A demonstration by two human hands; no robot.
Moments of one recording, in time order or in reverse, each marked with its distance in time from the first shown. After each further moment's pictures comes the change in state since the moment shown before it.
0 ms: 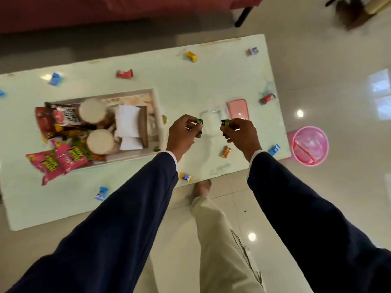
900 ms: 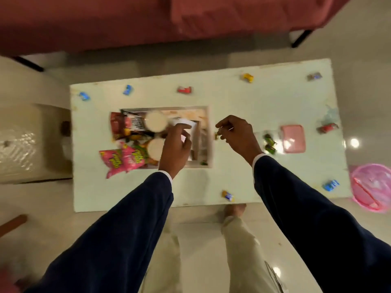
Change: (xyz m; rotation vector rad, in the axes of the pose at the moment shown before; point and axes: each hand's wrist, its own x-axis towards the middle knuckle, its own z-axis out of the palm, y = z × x) left_hand -0.015 -0.030 -0.154 0.319 0.316 0.246; right_hand 0.004 -0.104 0.127 -0.103 -0.273 -0.279
